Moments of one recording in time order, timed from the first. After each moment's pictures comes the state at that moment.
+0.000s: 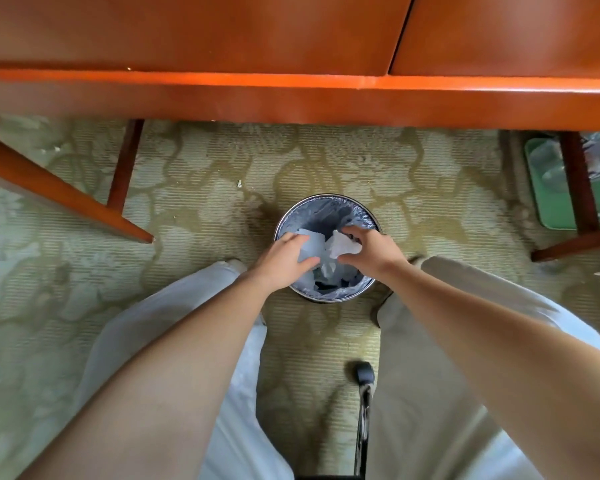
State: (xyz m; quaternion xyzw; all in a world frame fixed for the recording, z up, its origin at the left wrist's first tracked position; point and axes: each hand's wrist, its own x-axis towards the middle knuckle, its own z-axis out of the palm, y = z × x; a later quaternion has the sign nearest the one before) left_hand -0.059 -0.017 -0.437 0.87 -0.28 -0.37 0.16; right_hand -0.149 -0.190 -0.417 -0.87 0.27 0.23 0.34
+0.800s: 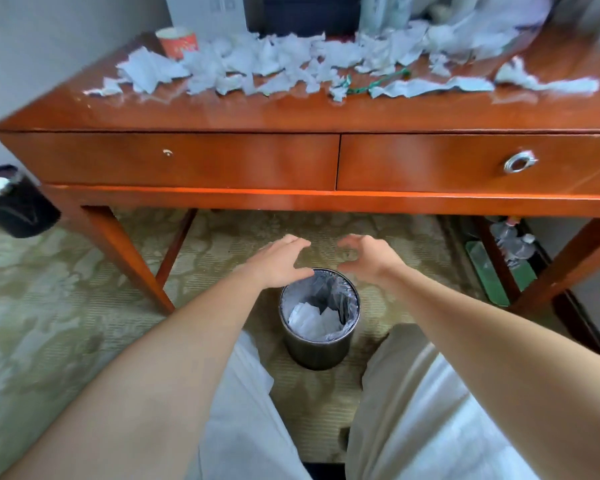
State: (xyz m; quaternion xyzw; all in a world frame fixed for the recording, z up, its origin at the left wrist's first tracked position) left_hand -0.108 0.008 -0.216 0.89 -0.41 -0.19 0.11; right_hand -0.209 -0.167 -0.216 -0.94 0.21 0.07 0.27
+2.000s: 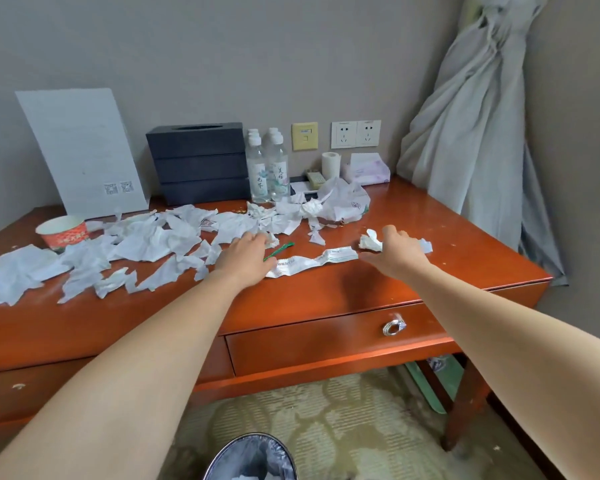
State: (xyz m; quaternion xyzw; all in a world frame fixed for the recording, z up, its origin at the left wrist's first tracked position) left_hand 0.001 -0.233 -0.018 0.90 -0.41 0.04 0.10; right_hand -0.185 -0.431 -0.016 -0.88 0.44 -0.13 0.14
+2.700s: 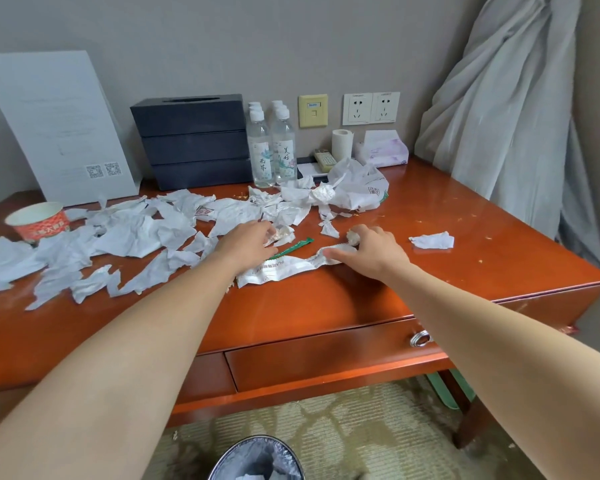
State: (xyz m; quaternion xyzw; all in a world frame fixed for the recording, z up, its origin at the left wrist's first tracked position) left_hand 0.064 -0.265 -0.037 0.89 -0.44 -0.01 0.14; right_hand -0.114 -0.424 -0.044 -0.90 0.38 -0.09 0.18
